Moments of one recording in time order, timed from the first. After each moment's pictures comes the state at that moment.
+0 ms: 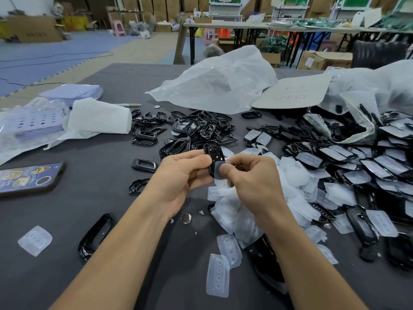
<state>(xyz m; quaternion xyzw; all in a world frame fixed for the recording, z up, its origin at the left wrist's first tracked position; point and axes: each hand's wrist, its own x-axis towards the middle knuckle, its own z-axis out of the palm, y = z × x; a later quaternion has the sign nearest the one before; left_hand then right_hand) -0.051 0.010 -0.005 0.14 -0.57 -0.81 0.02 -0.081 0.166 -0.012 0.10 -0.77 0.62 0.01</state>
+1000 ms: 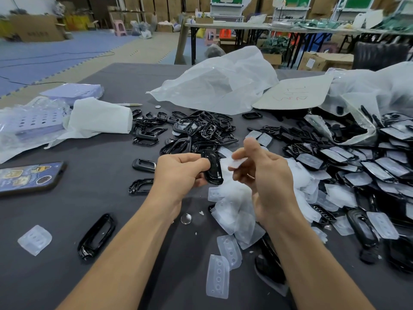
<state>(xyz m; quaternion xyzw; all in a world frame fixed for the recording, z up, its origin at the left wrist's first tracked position) -0.052 0.020 -0.007 0.22 -0.63 -0.73 0.13 -0.076 0.171 0.005 0.02 -0.61 0.79 -0.04</state>
